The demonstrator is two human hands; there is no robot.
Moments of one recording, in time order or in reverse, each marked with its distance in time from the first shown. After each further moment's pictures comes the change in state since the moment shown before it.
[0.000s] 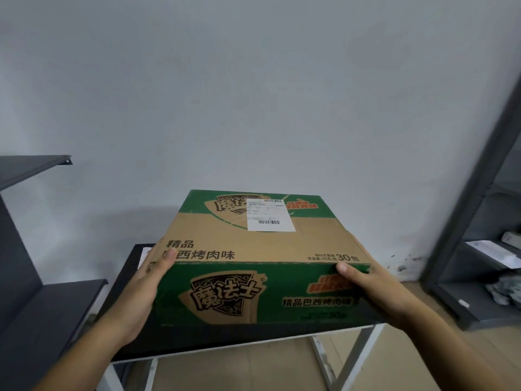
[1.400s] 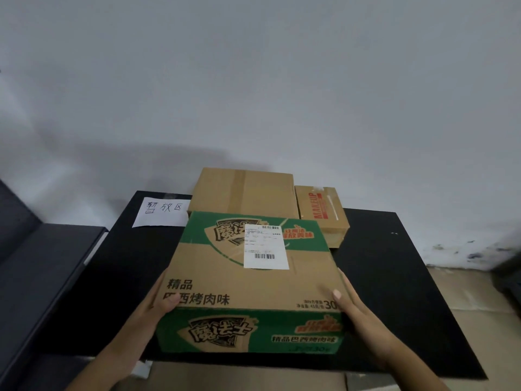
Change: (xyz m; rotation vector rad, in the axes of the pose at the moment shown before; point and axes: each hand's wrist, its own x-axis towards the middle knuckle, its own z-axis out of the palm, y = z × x) left_hand 0.216 -0.263 -0.063 0.085 0.157 -0.469; right_hand 0.294 0.241 -0.012 0.032 -0.173 0.511
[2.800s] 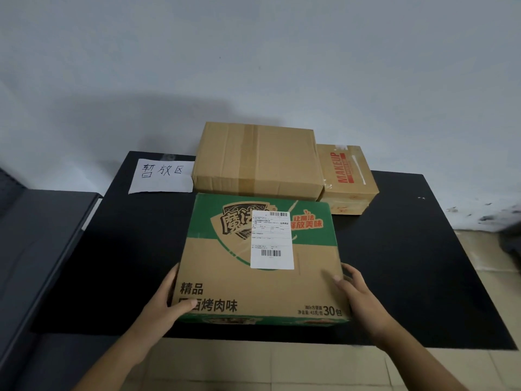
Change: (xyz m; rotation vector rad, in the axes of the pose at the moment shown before) left_hand 0.041 -0.051 -0.019 0.340 0.037 -0.208; right_hand 0.084 0.074 0.035 -0.007 0.148 0.206
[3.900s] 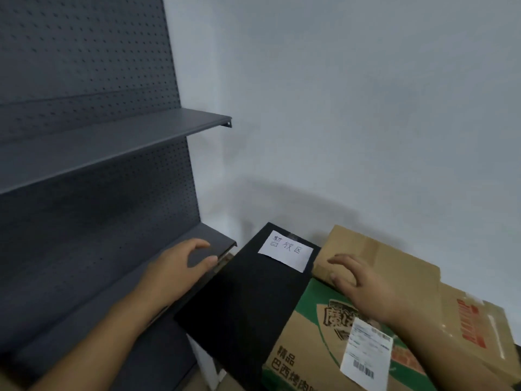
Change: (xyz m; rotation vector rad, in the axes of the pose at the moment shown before) left_hand -0.179 0.126 -0.182 0.431 0.776 0.214; right_hand -0.041 -0.273 0.151 -0.976 -0.251 -0.953
